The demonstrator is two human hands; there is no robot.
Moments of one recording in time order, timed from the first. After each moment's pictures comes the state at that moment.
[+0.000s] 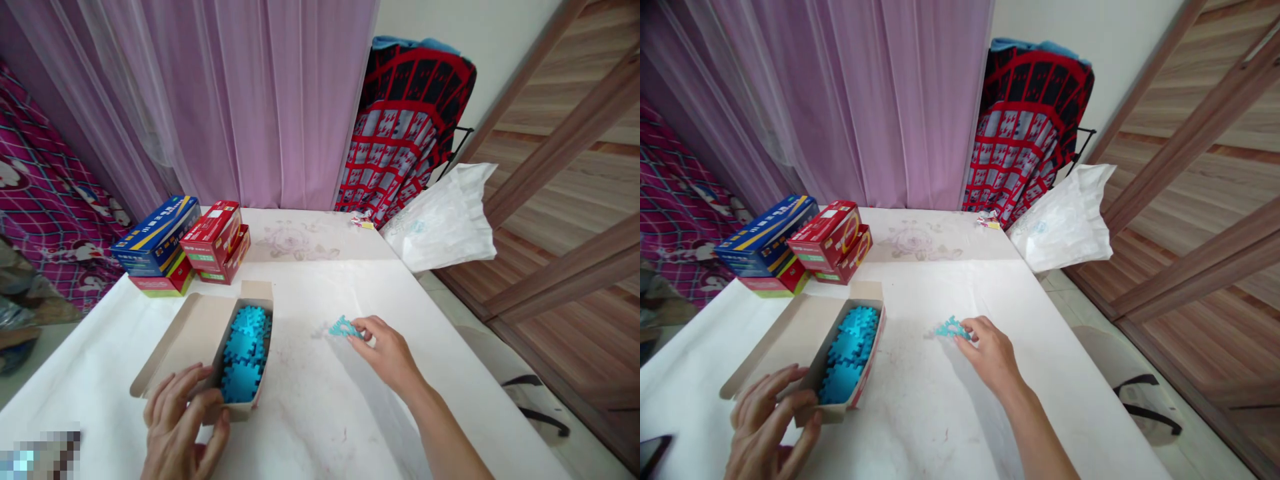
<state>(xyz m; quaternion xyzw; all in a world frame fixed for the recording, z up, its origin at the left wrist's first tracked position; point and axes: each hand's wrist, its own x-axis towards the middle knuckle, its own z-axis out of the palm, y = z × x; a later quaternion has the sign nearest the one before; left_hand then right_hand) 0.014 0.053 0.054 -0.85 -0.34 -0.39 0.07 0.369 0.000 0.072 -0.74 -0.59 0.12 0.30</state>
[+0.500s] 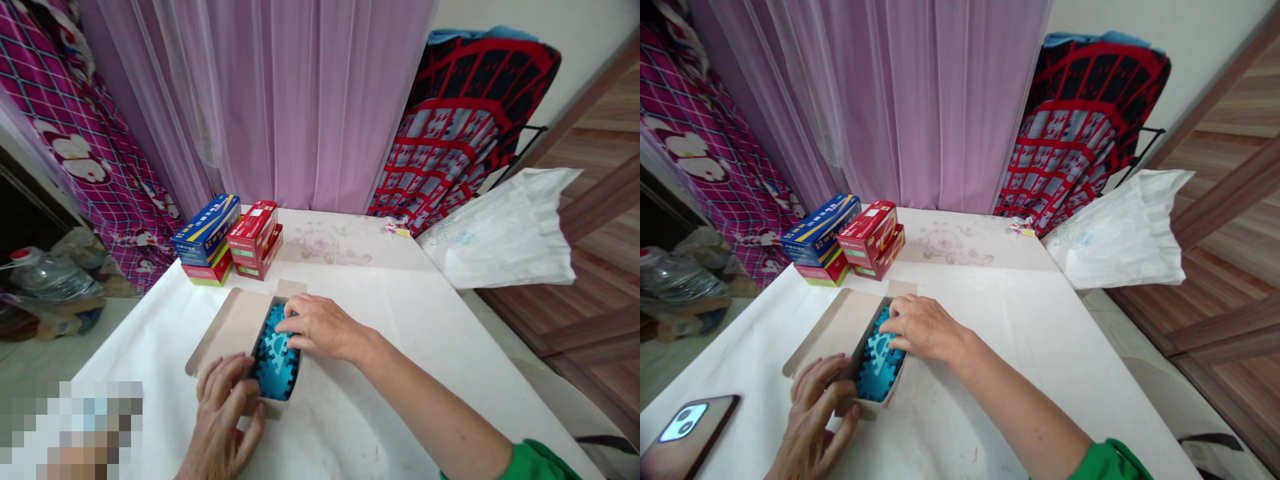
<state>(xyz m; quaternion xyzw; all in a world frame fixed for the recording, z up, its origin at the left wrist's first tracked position) 0.011 0.044 0.052 -0.85 -0.37 -0.37 0.02 0.252 0.118 0.131 -0.37 -0.92 0.06 0.11</state>
